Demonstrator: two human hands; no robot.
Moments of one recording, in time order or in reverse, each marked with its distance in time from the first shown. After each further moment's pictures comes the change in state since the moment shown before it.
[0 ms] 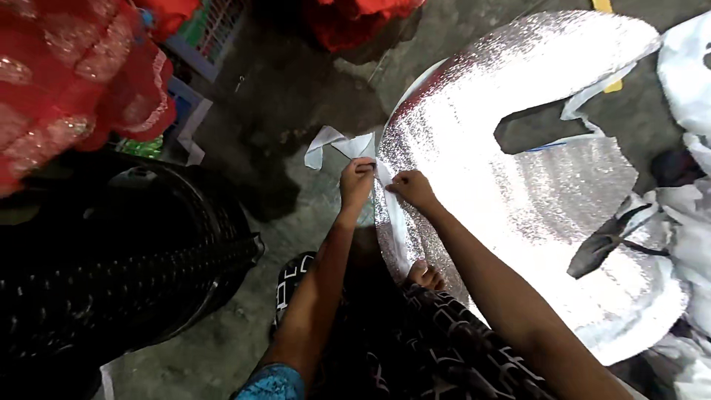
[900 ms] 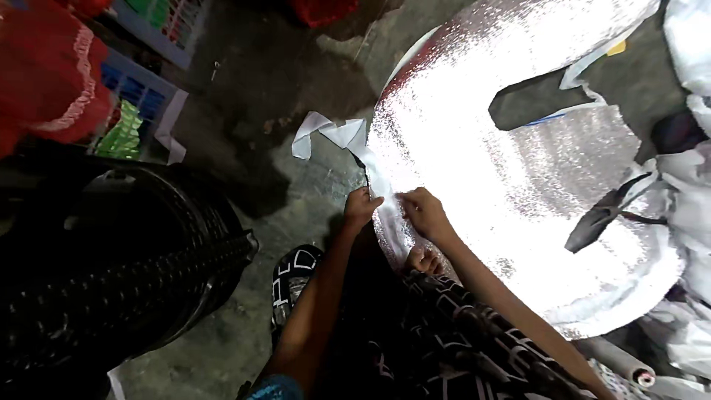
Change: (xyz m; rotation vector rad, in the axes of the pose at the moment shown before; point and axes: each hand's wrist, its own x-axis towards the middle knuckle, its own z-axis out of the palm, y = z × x) left_hand -0.046 -0.052 0.014 0.104 -0.293 -0.187; right_hand -0.101 0.013 0.014 0.004 0.114 -0.077
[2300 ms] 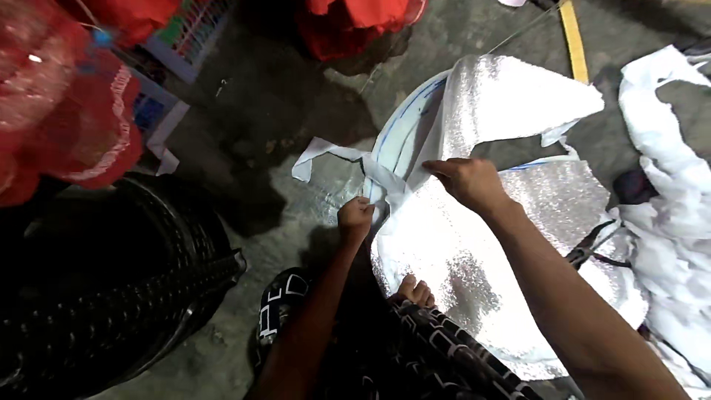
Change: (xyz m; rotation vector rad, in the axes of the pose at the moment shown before) left_hand 0.009 0.035 -0.006 0.183 0.199 0.043; right_hand 0.085 -0.007 -0.116 -0.657 0.127 -0.458
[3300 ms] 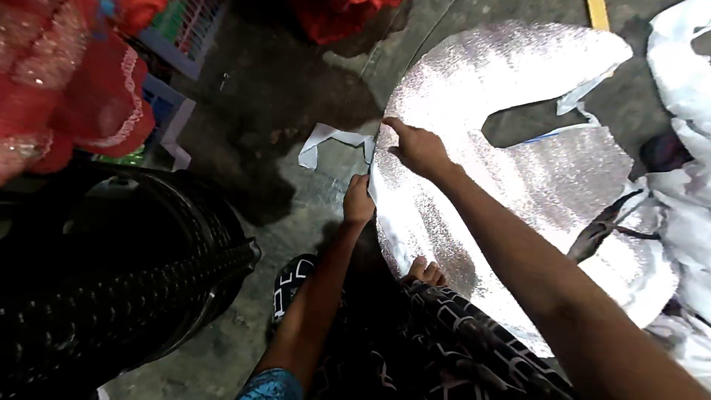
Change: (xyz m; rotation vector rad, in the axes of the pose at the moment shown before) left_hand 0.015 -0.020 0.000 0.200 0.038 0.250; right_hand 0.065 -0.054 0.033 0.214 -0.253 0.222
